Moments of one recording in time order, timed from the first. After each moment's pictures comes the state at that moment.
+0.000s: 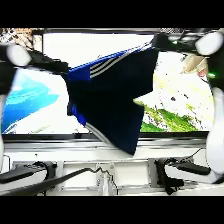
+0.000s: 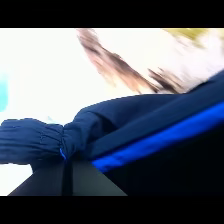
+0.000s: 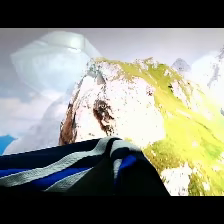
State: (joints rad) left arm -0.21 -1.36 1.51 1.46 -1.09 -1.57; right arm 0.10 -1.38 1.66 -1.24 0.93 1.52
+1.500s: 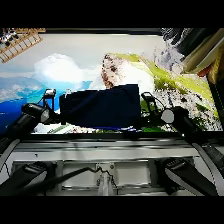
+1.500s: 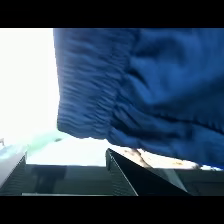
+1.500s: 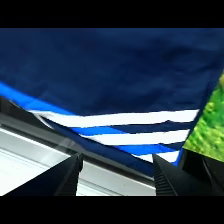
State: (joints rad) left arm -0.30 -1.03 0.67 1.71 -1.06 -1.96; right arm 0.35 -0.94 0.65 -1.25 1.09 1.59
